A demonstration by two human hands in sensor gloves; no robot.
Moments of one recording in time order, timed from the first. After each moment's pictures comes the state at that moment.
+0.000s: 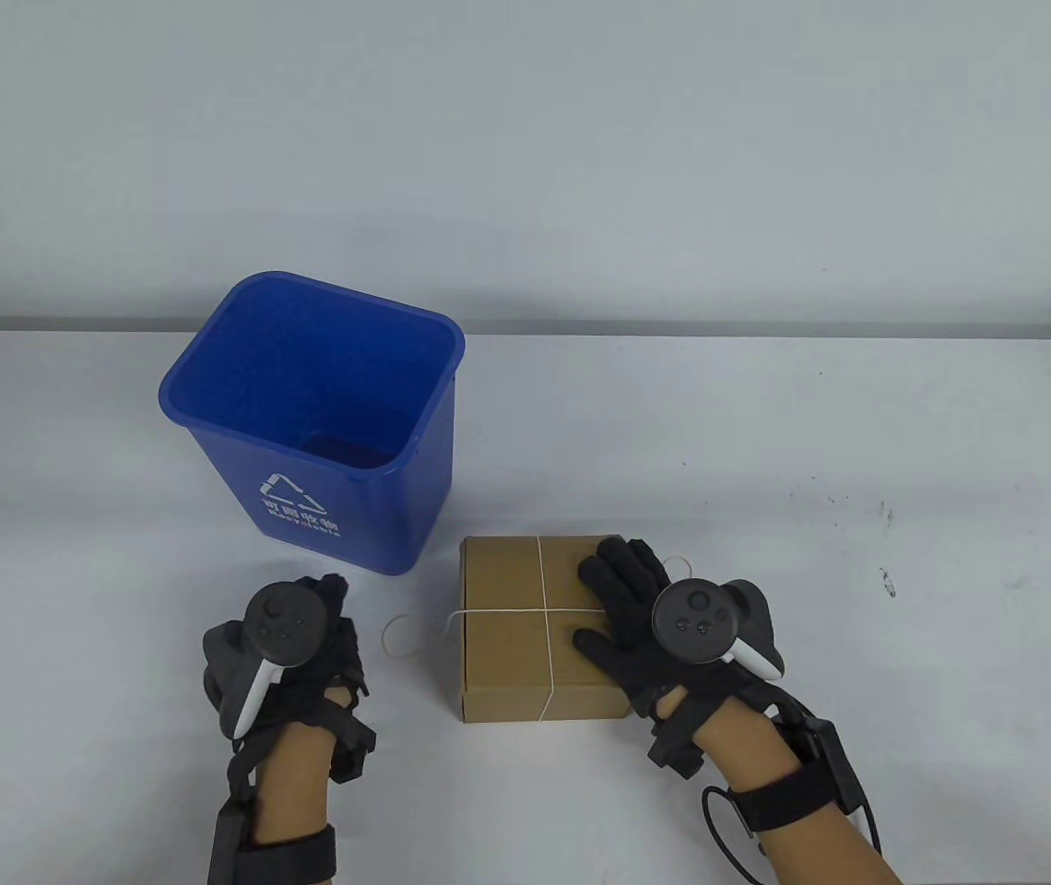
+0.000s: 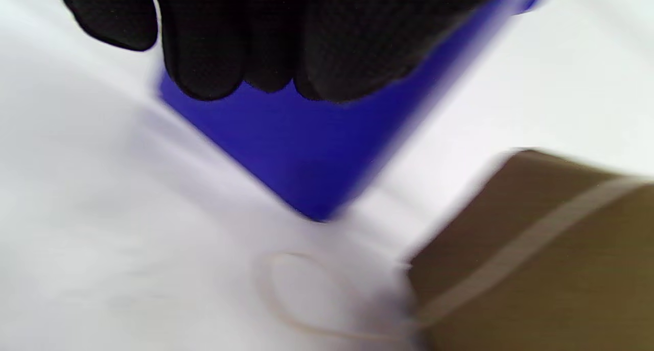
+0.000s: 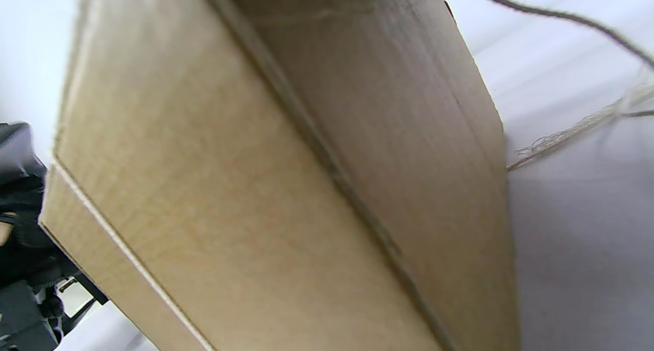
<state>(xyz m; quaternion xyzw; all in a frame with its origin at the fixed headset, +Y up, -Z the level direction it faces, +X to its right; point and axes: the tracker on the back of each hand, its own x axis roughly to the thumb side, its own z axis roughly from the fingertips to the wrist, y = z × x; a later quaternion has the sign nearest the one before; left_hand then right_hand) -0.217 -0.711 -0.284 0.03 0.01 0.29 0.96 0.131 -0.719 -0.317 0.28 0.06 0.91 0.31</state>
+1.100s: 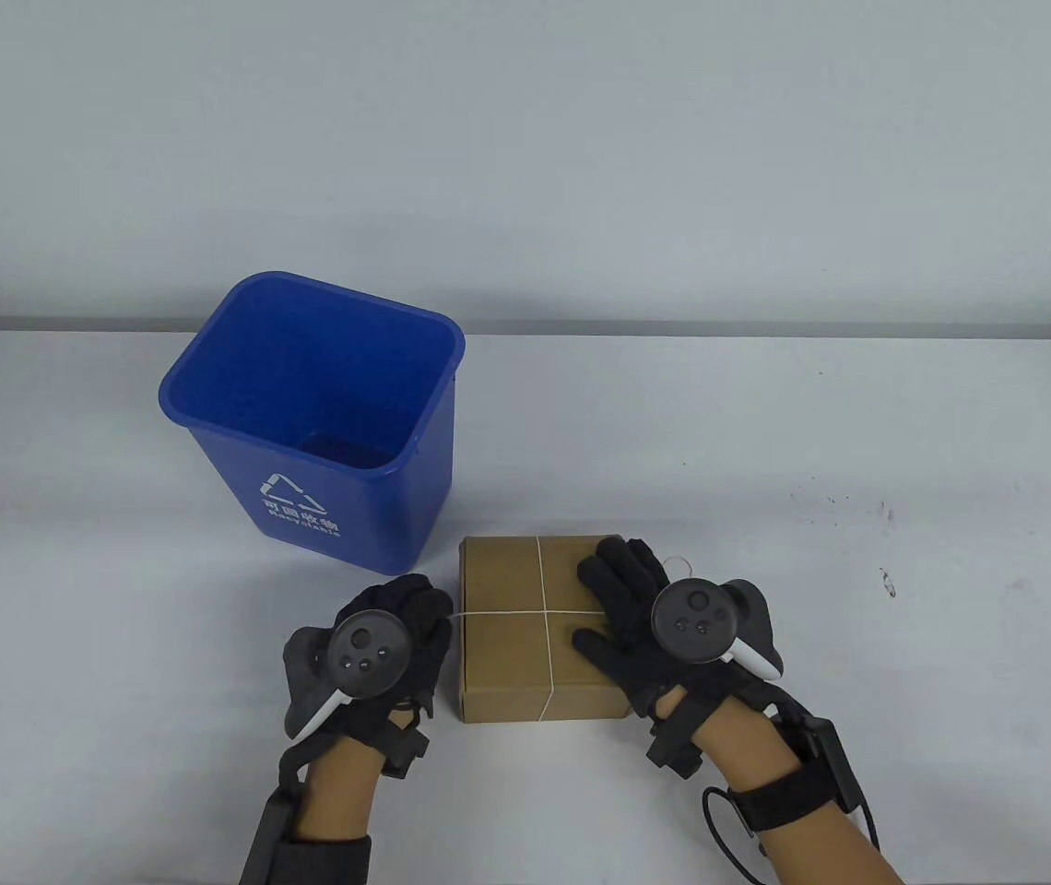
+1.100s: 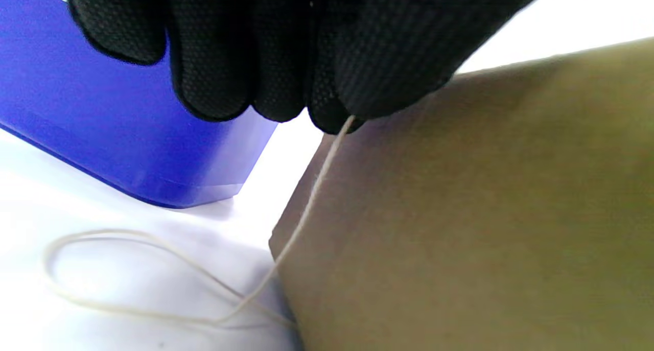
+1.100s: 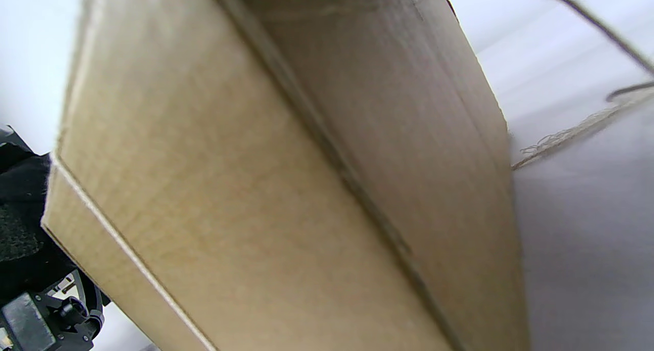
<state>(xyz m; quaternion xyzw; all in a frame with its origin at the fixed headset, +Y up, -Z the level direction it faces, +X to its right) -0.169 -0.712 -0.283 0.09 -0.09 0.23 0.96 0.129 -0.720 -0.318 0.28 0.06 0.91 0.31</state>
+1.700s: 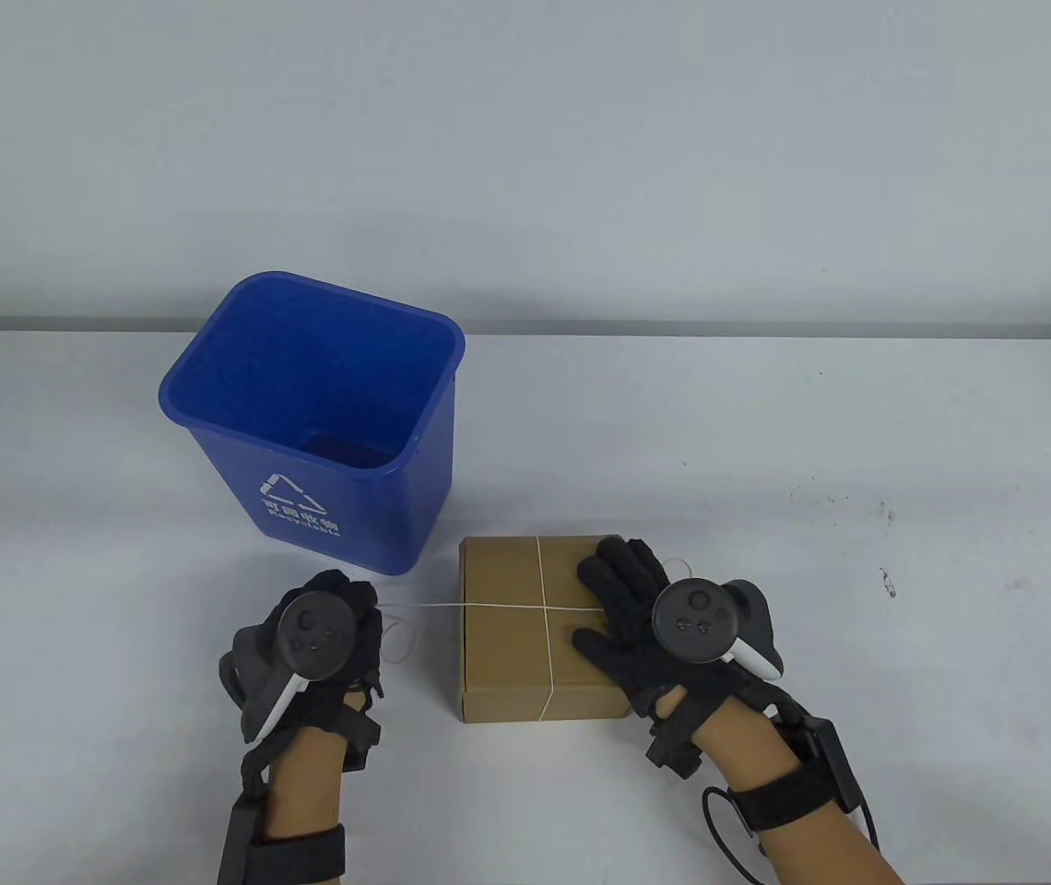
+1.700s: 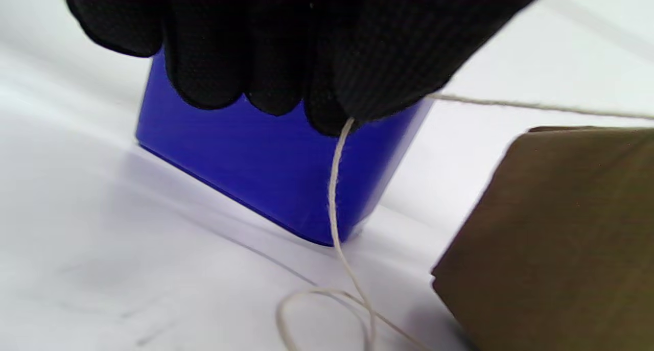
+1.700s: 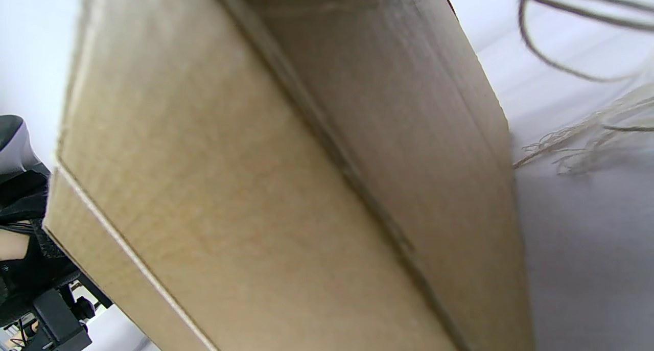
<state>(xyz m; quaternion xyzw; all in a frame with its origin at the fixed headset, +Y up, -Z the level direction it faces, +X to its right) -0.218 -0.714 -0.285 0.08 0.06 0.19 0.98 0.130 -0.720 -0.318 0.28 0.06 0.91 0.31</state>
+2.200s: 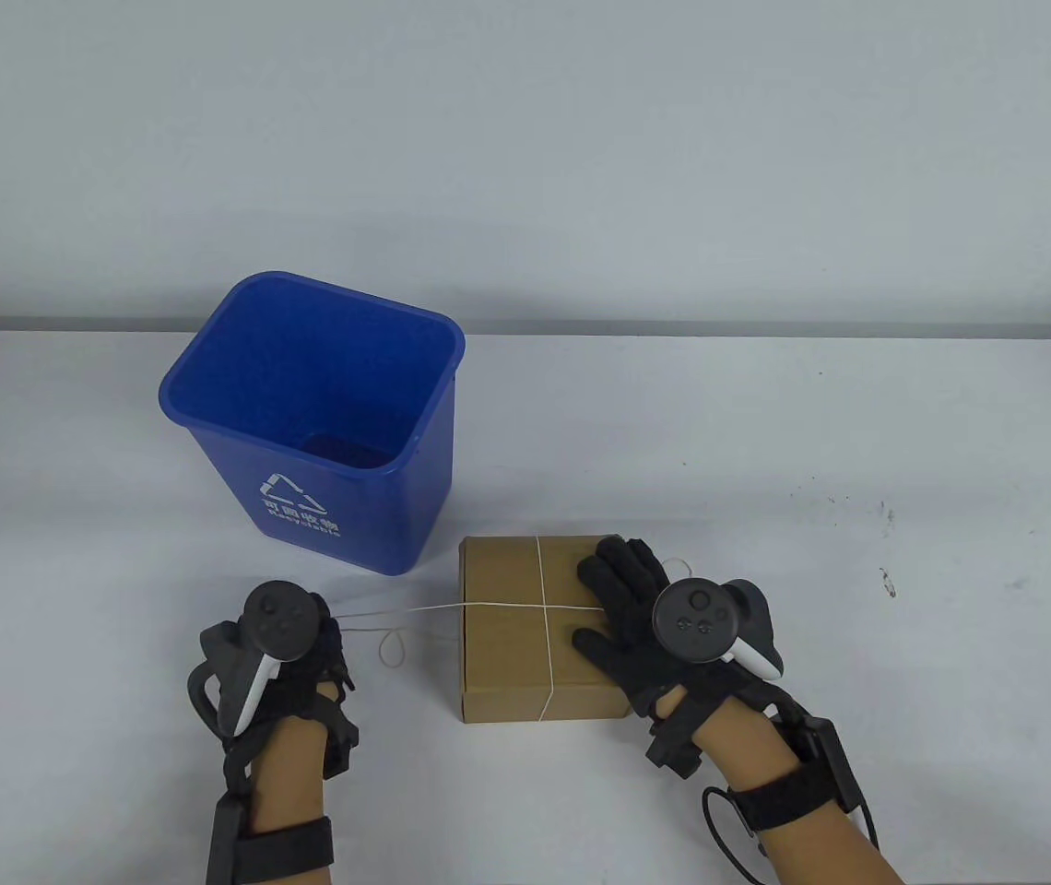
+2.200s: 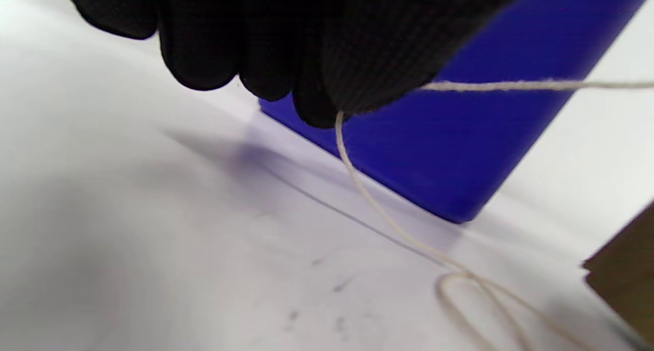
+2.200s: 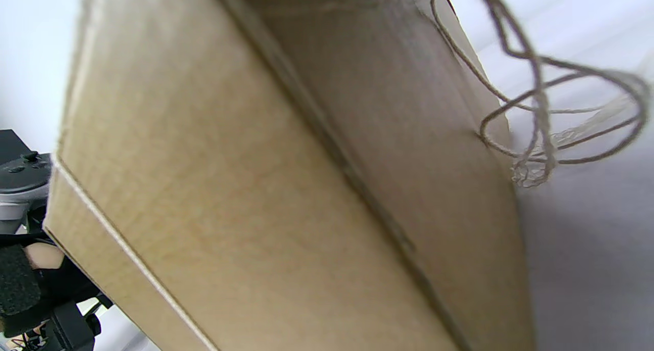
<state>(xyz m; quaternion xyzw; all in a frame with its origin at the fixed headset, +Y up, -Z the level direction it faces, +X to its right) -0.251 -0.738 -0.290 0.00 0.18 0.20 0.96 0.130 -0.720 -0.318 0.28 0.06 0.91 0.31</state>
